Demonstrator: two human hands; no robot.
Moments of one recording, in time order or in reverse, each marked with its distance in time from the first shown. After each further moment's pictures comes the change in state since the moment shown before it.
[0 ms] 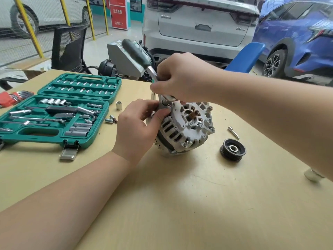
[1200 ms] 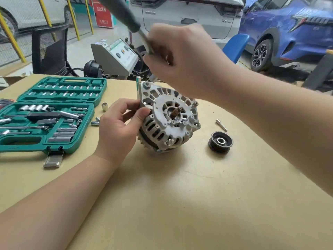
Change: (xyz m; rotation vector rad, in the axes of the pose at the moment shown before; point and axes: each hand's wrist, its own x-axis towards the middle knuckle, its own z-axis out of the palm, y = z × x) left_hand 0.000 0.004 -0.005 -0.172 -0.080 -0.173; right_hand -0.037 0.010 -0.016 -0.070 0.479 -0.226
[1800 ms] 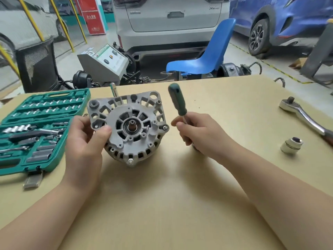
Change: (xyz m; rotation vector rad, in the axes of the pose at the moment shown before) left_hand -0.020 -0.003 -0.008 -0.162 0.005 -0.161; right_hand -0.161 0.073 0.064 0.855 -0.142 0.818
